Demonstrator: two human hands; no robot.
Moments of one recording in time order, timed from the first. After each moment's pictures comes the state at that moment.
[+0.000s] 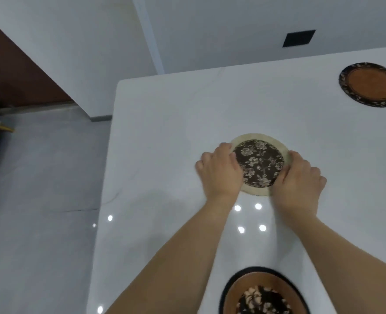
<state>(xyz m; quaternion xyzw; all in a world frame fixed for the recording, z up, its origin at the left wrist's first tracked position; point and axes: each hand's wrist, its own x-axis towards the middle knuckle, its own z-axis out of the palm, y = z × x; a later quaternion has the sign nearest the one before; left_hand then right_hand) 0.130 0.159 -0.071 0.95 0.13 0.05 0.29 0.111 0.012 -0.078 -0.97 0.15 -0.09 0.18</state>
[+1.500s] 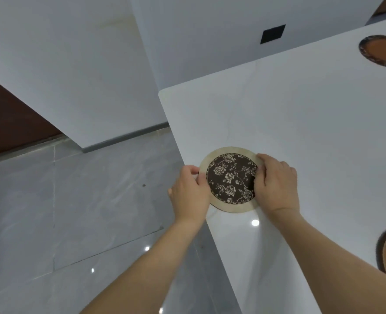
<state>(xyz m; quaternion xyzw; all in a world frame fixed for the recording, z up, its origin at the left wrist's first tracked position) 0.097 0.467 -0.075 0.91 0.11 -0.03 0.41 0.076 0.291 -0.077 -0.96 0.16 -0.10 0.22</state>
